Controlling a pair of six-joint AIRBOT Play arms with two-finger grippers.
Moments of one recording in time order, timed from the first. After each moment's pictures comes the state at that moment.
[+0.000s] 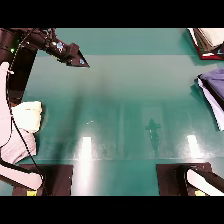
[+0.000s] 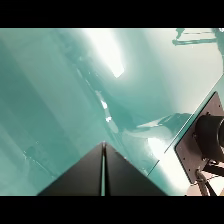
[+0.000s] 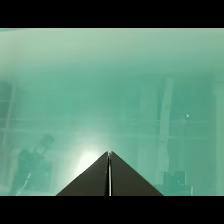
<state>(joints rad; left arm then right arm) -0.15 -1.68 2.02 0.77 -1.58 -1.41 -0.22 -1.08 1.59 -1.18 1.31 1.52</state>
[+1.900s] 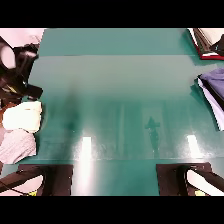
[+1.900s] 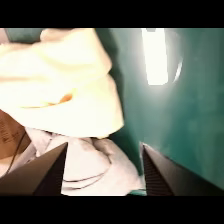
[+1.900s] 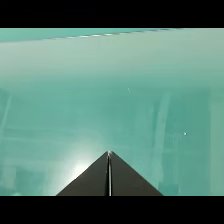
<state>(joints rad) -0.14 -1.24 1.38 1.90 -1.61 -1.53 -0.21 -1.10 1.59 -1.18 1.24 1.48</state>
